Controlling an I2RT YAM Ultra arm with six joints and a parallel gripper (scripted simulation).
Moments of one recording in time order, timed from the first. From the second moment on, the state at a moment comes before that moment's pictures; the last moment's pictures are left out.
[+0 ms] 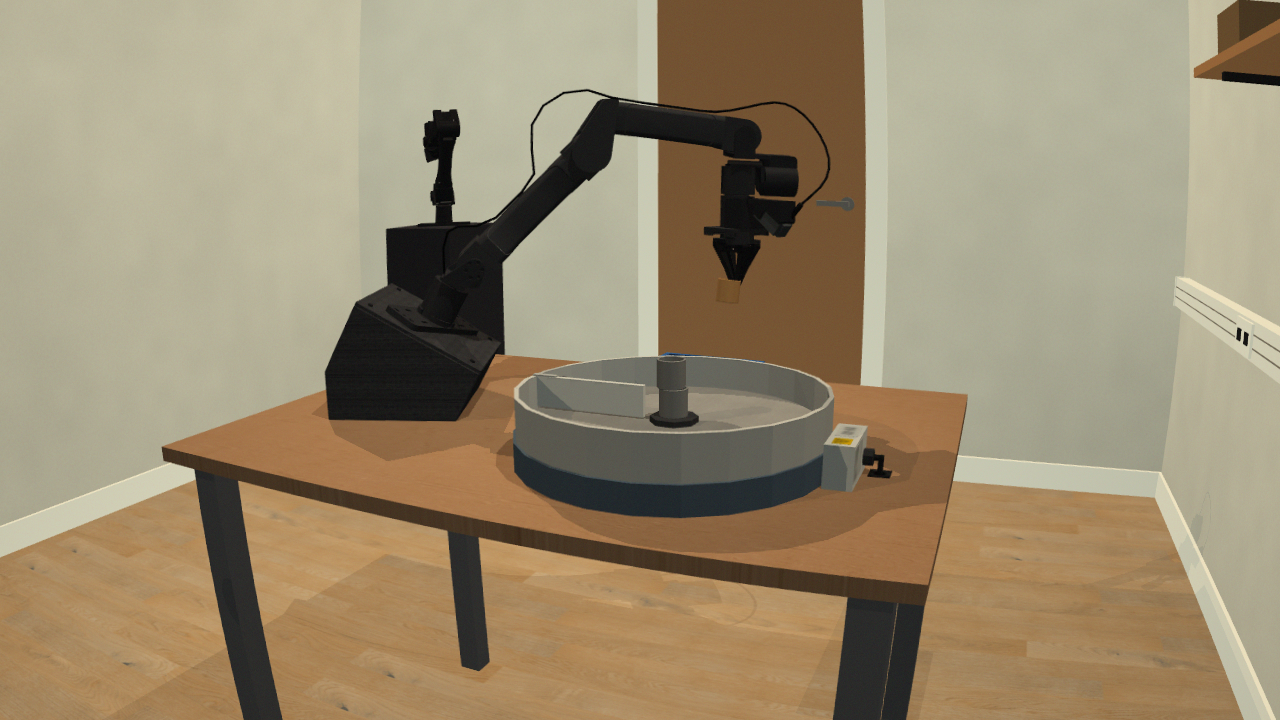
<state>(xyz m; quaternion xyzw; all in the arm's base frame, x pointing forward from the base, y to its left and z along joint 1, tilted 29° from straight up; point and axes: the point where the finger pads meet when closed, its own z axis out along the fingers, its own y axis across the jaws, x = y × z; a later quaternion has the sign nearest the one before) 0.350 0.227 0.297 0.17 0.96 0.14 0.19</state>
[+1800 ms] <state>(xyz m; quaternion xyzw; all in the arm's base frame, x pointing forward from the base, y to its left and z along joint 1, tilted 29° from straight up) 0.349 0.231 0.295 0.17 0.96 0.14 0.19</state>
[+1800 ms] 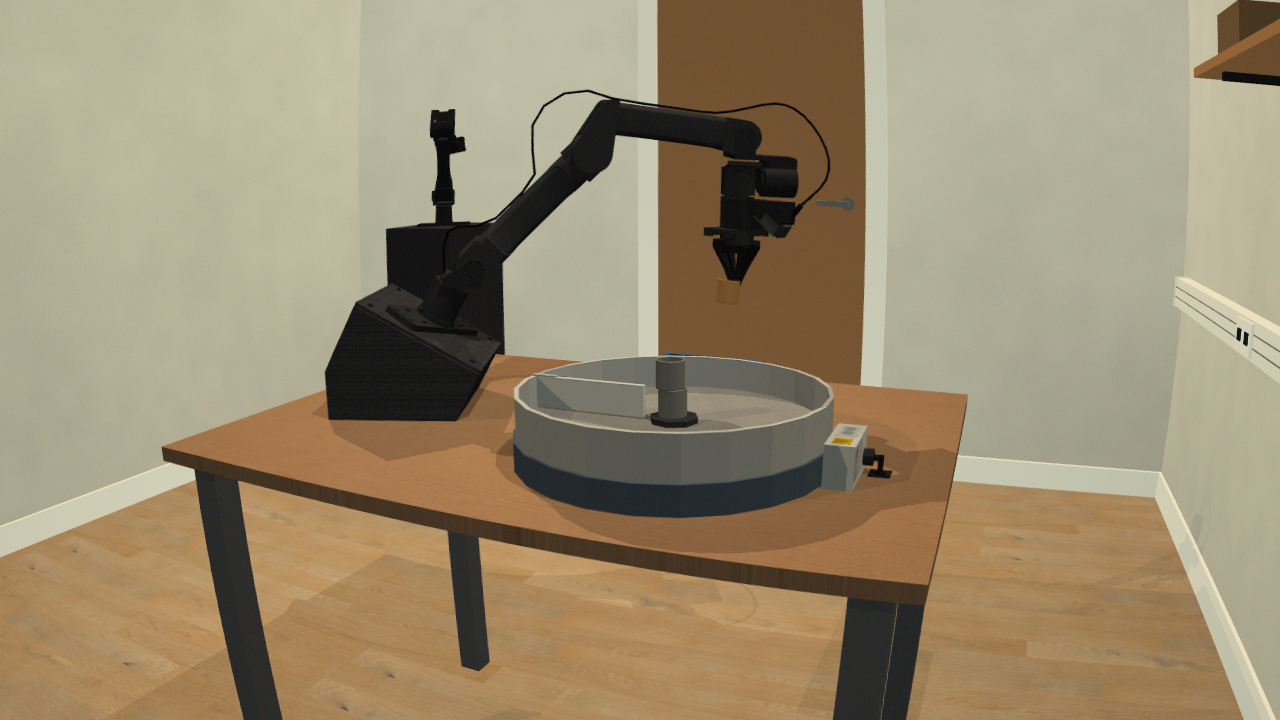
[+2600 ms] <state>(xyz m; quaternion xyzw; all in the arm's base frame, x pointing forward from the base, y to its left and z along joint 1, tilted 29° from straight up) 0.377 0.240 0.217 0.17 0.96 0.12 0.18</state>
